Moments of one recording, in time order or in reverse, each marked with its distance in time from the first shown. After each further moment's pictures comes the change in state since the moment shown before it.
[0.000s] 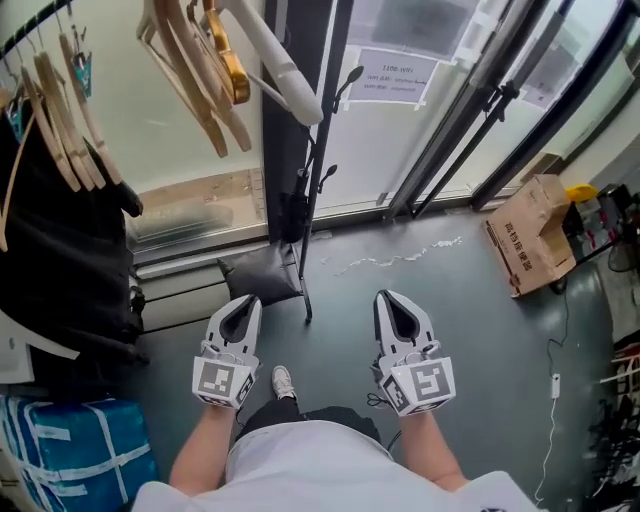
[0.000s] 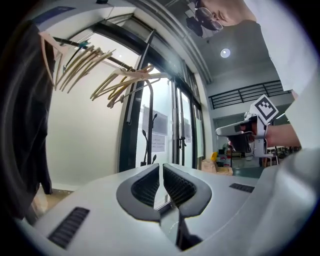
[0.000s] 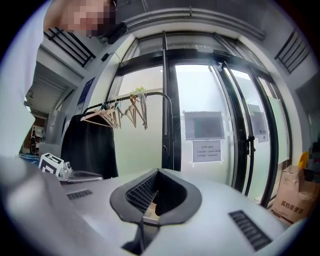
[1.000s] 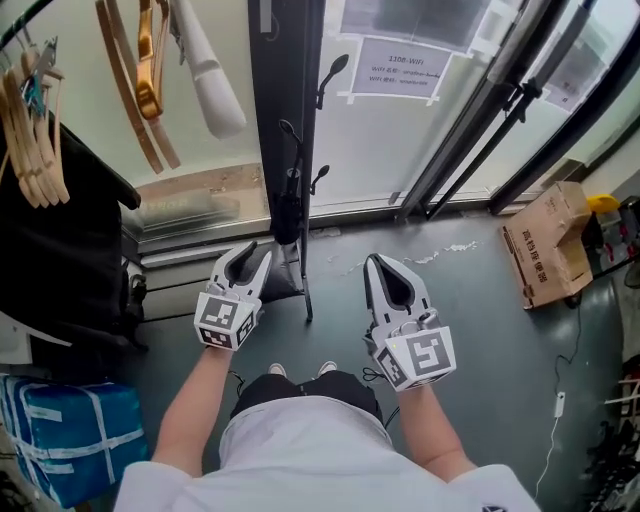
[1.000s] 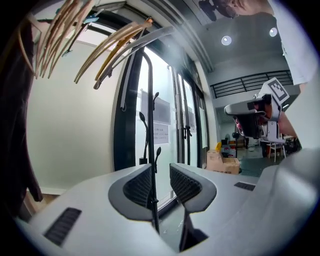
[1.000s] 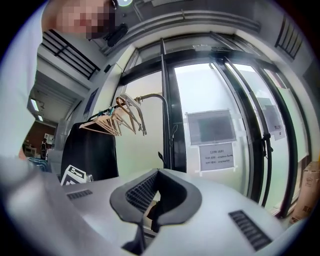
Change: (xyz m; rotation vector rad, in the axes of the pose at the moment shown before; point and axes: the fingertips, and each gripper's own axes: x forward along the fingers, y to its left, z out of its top) left arm 0.142 0.019 -0.019 0.053 0.094 0.019; right arm 0.069 -0.064 0.015 0.015 -0.098 0.136
